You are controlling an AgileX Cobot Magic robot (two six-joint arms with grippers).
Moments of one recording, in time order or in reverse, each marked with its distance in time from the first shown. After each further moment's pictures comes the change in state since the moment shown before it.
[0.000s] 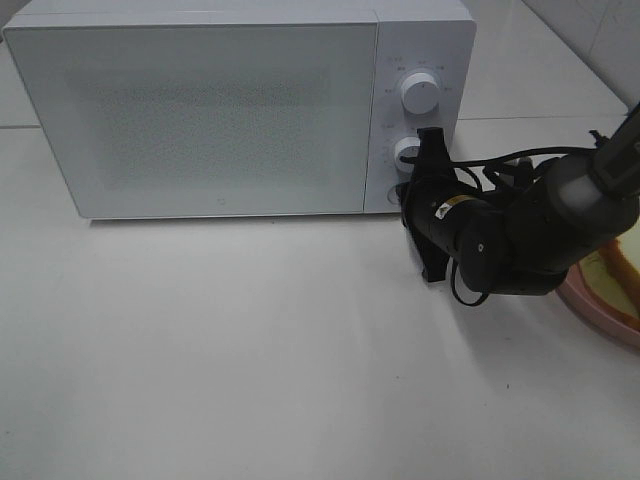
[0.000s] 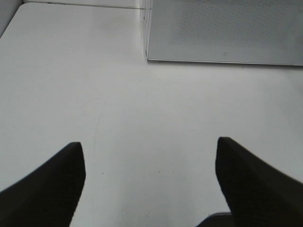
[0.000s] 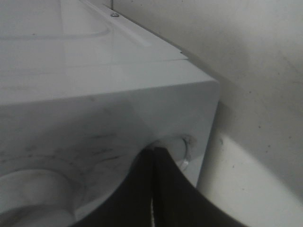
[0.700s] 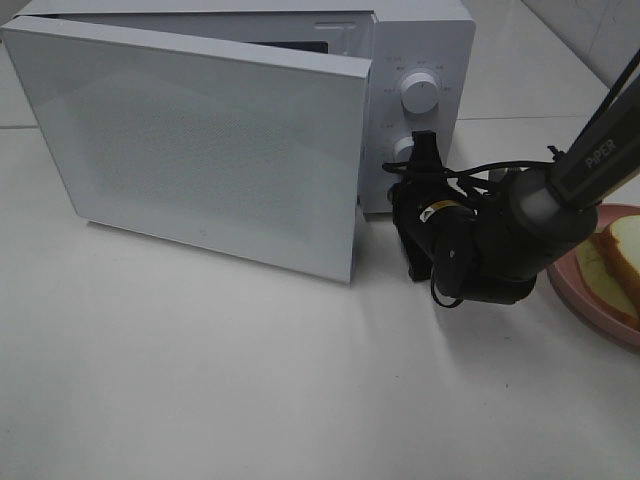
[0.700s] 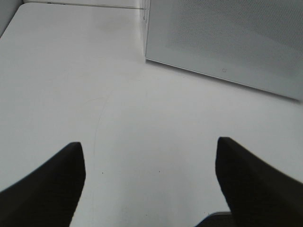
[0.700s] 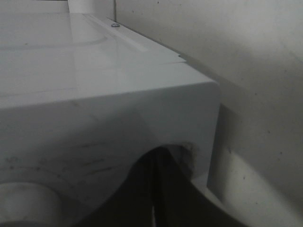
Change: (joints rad) left arm 0.000 0.000 0.000 0.000 0.000 0.000; right arm 0.025 0.073 -0.063 0.104 -0.082 -0.005
